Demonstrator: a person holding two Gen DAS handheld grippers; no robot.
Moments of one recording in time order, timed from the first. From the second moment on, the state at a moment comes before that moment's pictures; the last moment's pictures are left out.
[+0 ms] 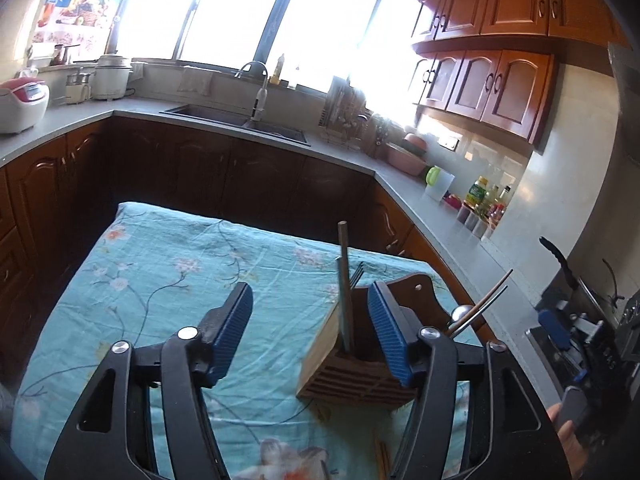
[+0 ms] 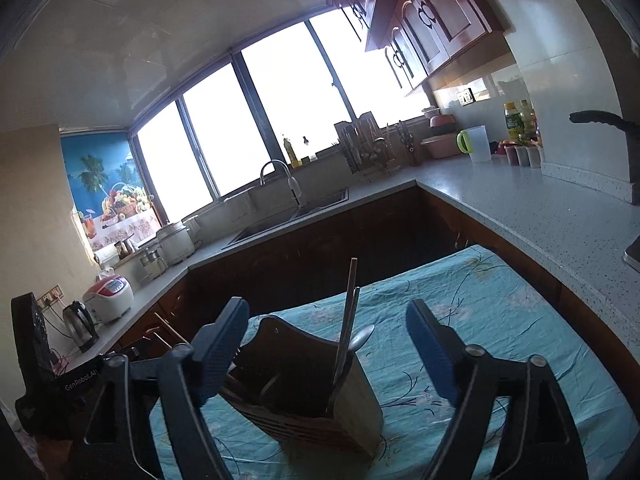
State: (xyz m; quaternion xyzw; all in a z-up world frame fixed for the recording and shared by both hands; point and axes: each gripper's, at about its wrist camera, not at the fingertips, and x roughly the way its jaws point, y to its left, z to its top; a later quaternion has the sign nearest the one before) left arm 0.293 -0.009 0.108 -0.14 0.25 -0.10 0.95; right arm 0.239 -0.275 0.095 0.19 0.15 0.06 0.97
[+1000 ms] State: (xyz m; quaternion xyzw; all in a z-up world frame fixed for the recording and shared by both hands) left arm 0.169 0.037 0.024 -0.14 0.34 -0.06 0.93; right arm 0.127 -0.282 0.027 0.19 0.23 0.05 0.95
